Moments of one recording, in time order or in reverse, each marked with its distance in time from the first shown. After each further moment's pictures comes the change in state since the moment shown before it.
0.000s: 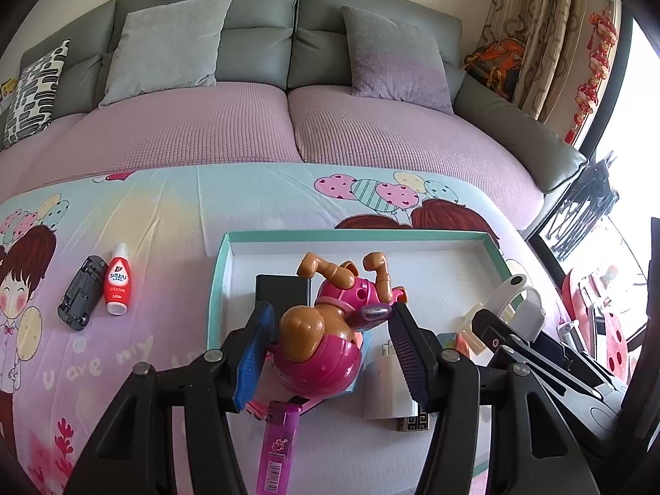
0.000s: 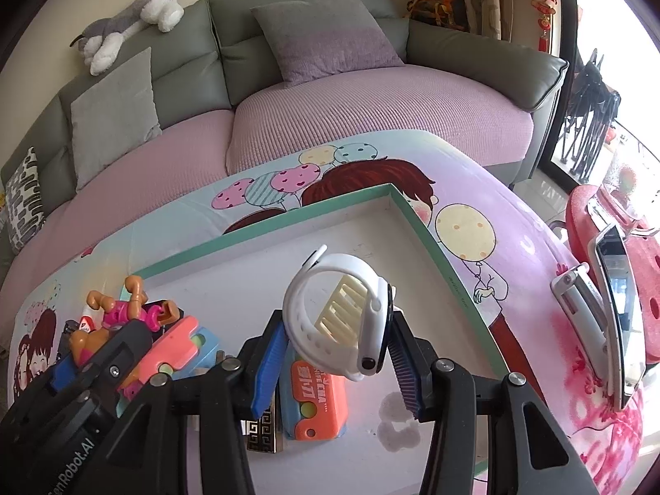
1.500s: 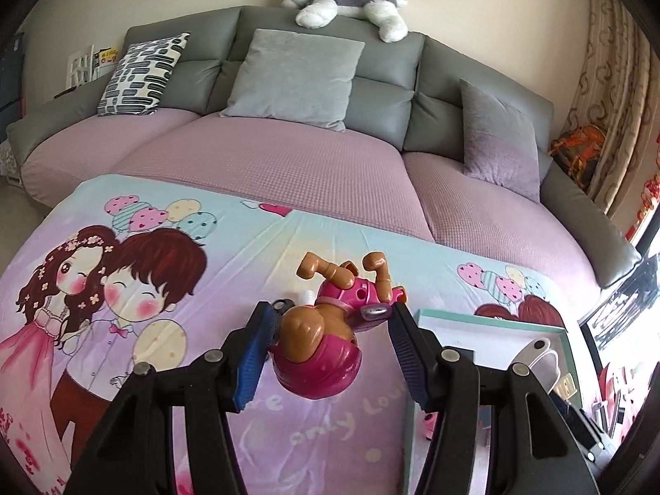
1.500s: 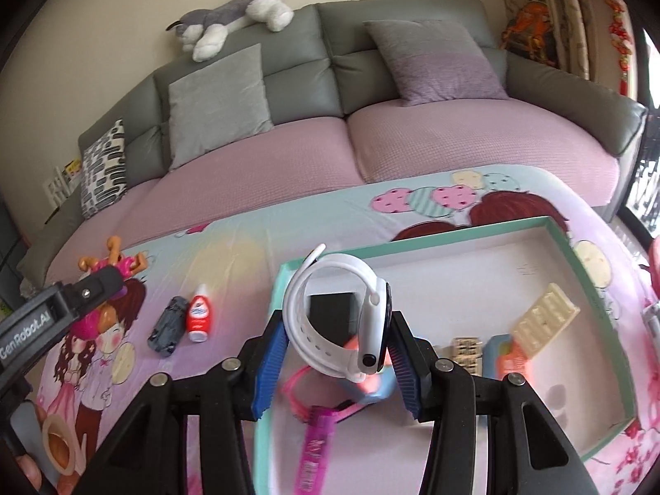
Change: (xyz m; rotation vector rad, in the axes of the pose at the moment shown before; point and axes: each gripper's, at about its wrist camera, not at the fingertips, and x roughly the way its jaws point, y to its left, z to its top) left arm -0.074 0.136 0.015 -0.225 -0.169 0.202; right arm -0.027 0.106 -0.021 -0.138 -0.084 0.241
